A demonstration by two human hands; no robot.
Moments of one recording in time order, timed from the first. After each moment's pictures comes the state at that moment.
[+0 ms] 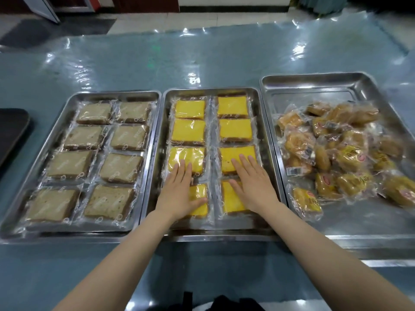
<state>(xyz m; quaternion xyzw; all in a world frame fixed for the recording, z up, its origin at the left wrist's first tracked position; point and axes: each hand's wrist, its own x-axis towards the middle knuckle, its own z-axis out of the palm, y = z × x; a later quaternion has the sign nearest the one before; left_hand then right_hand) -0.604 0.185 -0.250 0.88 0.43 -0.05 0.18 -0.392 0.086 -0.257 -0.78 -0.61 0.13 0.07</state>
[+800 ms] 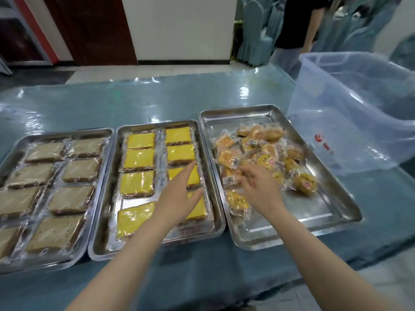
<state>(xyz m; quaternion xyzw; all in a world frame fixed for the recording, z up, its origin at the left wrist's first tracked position) -0.507 0.090 -0.151 0.87 0.31 0.19 0.34 -0.316 -0.038 -0.152 -0.81 -0.45 0.07 0.36</state>
